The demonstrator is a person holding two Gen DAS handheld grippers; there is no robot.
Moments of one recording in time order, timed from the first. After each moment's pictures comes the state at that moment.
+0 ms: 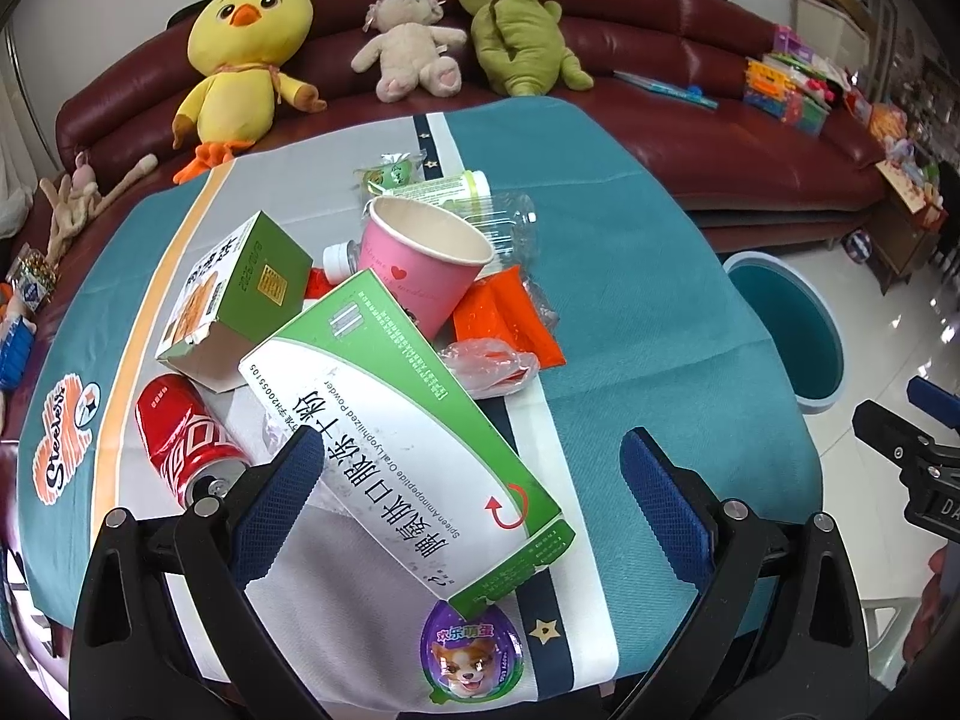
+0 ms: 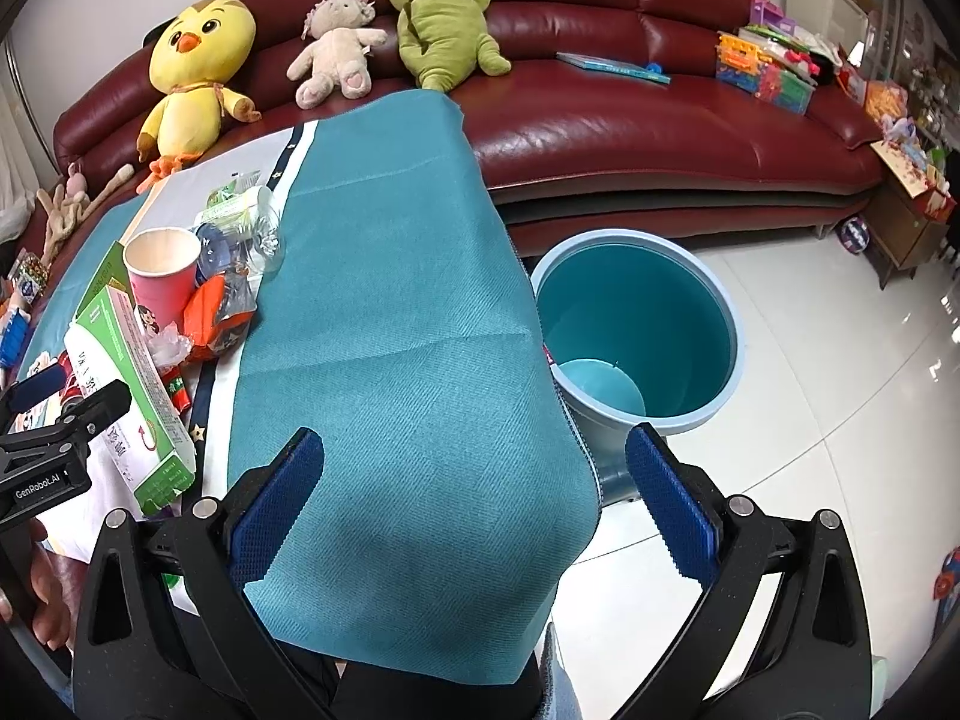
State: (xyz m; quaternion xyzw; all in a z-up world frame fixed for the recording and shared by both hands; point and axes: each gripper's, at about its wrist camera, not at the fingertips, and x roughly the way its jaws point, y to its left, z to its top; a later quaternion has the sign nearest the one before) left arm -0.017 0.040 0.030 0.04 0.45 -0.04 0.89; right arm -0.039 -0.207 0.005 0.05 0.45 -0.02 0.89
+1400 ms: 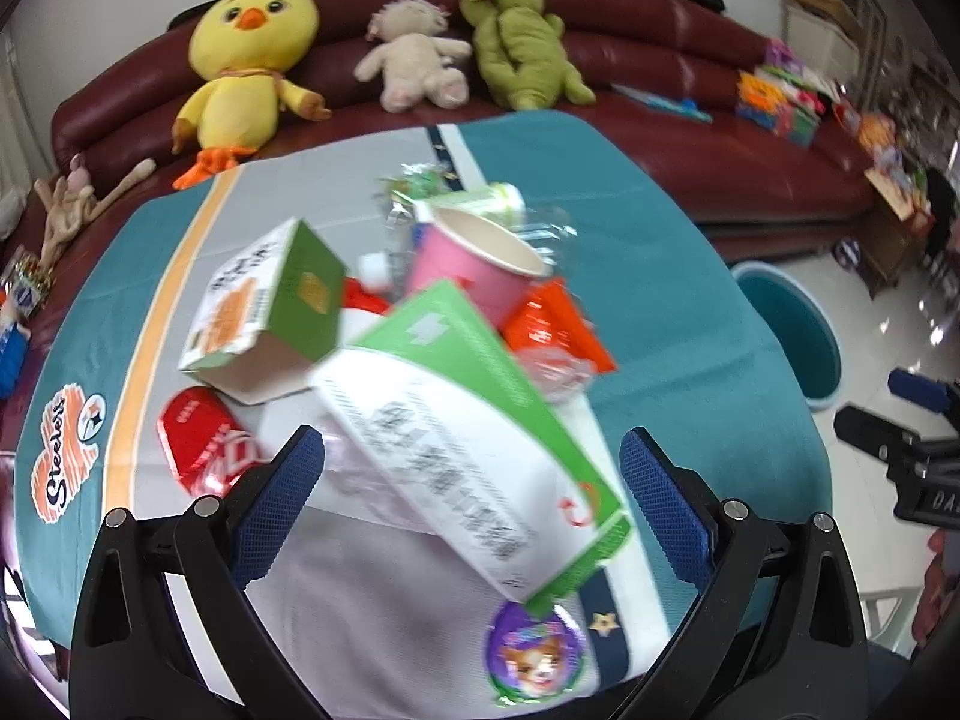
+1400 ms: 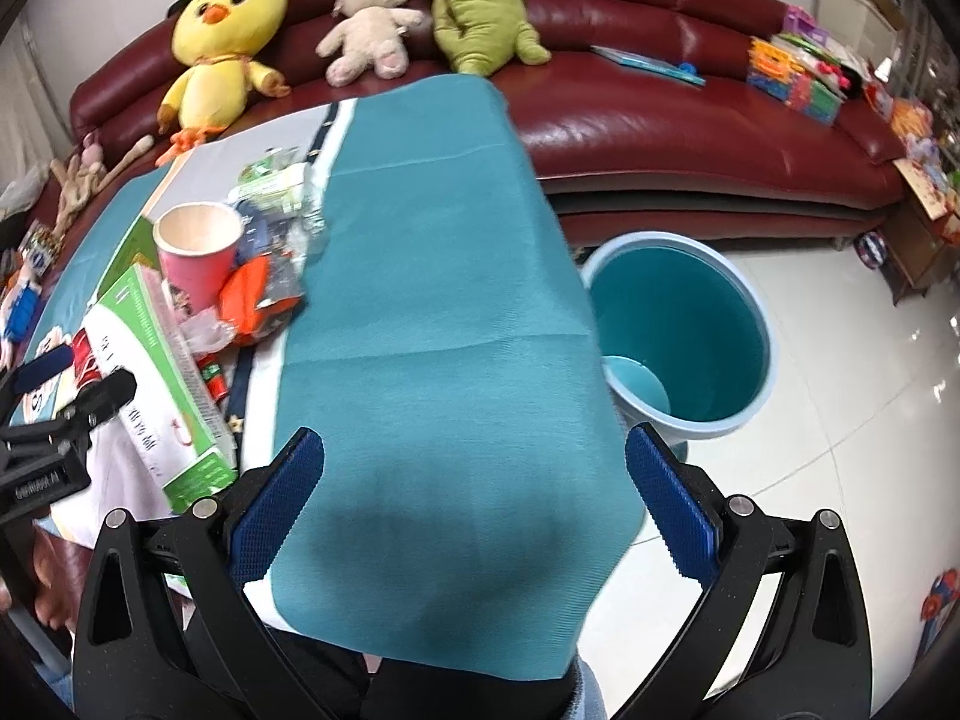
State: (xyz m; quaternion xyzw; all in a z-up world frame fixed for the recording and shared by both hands) left arm -0.016 0.085 0.033 0.03 0.43 -0.06 0.90; right arm -0.024 -0.155 0.008 0.02 0.47 0.02 0.88
